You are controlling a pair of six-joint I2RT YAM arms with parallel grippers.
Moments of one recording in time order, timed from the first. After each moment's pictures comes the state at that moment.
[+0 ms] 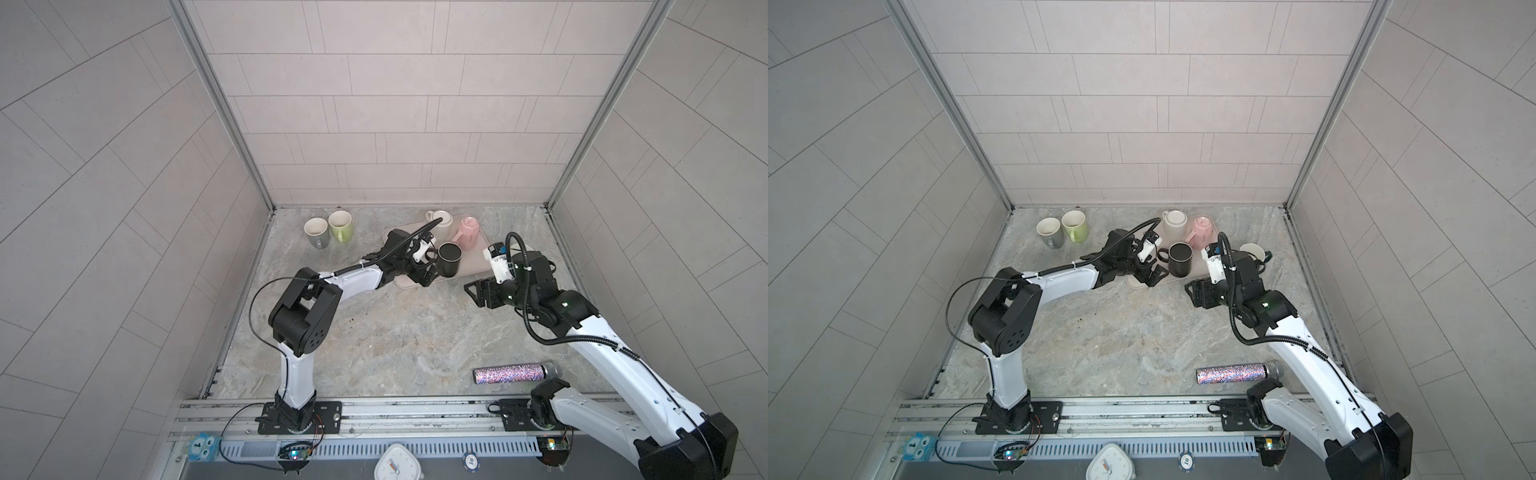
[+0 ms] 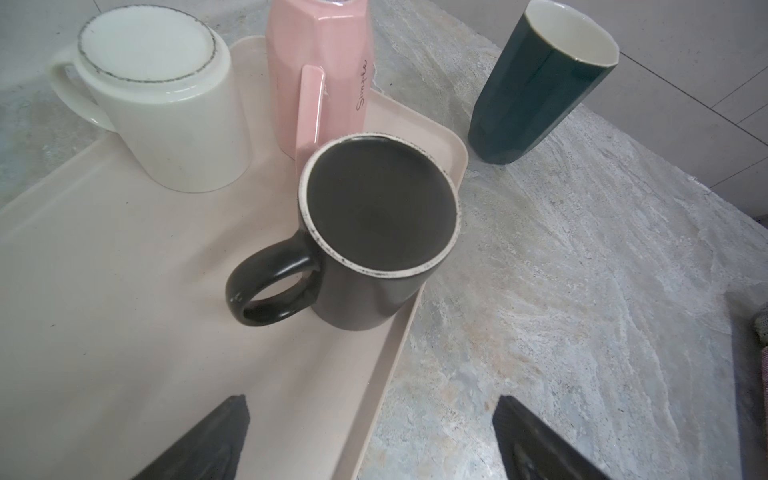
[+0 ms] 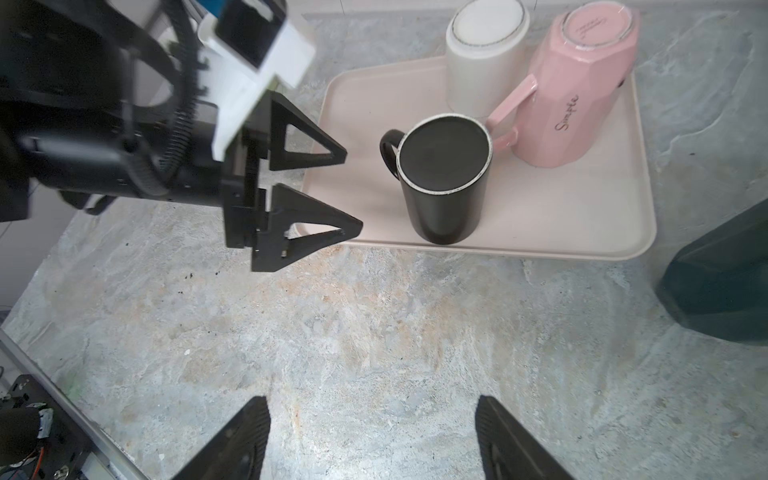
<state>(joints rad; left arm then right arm) -0.59 1.94 1.26 0.01 0.38 0.06 0.37 0.92 0.87 -0.62 -0.18 0.20</state>
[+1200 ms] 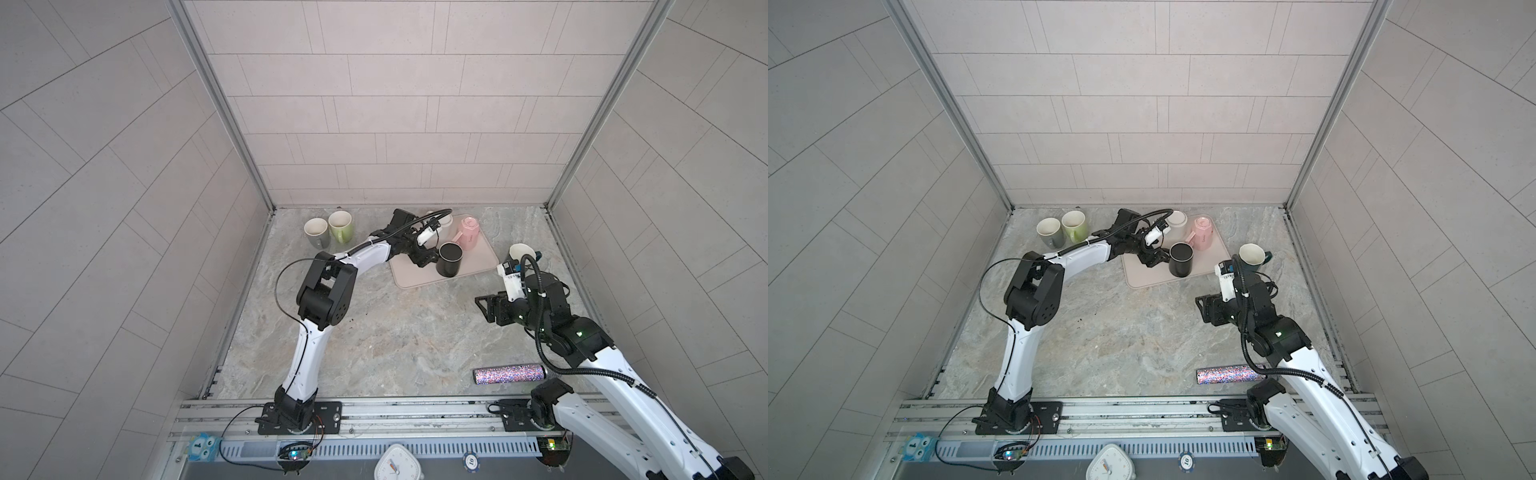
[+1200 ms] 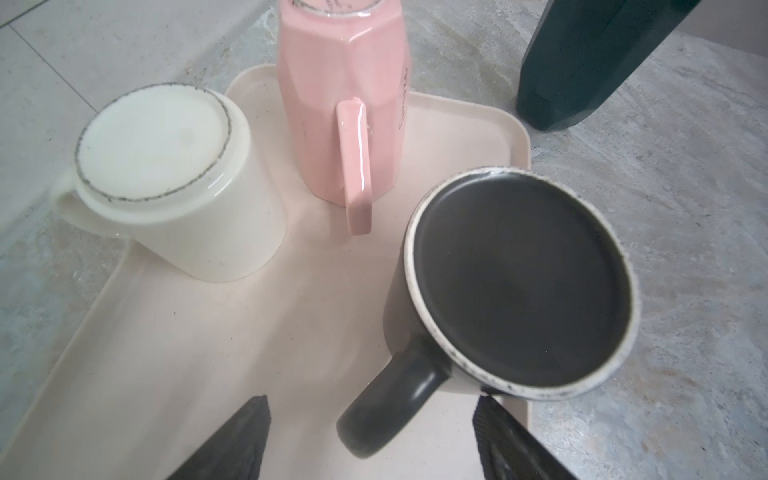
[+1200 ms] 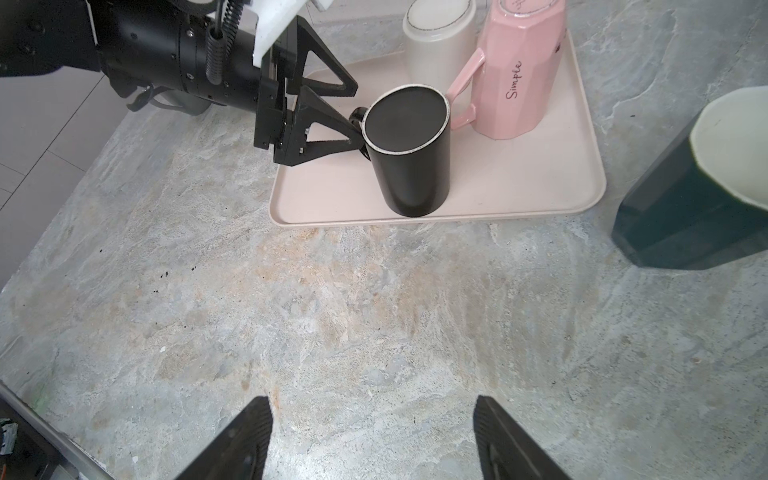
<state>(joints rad) -0.52 2.24 1.73 -0.25 0.47 0.39 0.36 0.74 0.70 -0.61 -0.11 0.25</state>
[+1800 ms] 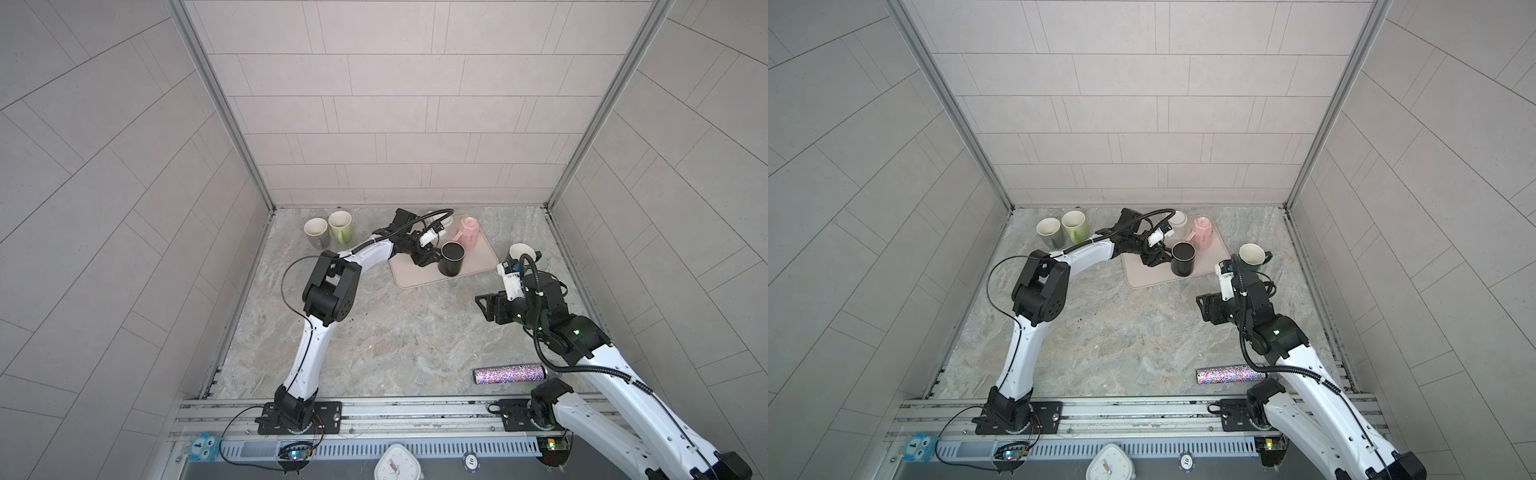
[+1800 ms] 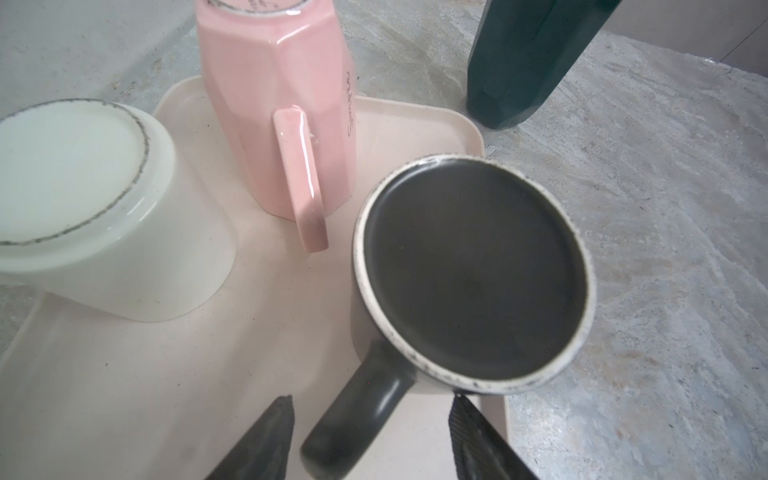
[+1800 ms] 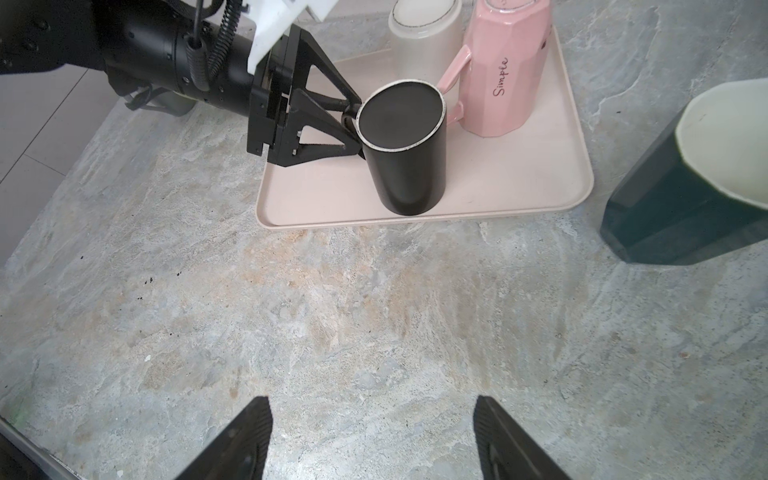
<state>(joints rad) -0.52 2.29 1.78 -0.29 0.58 0.45 0.36 0.76 0.69 -0.60 -0.08 0.25</state>
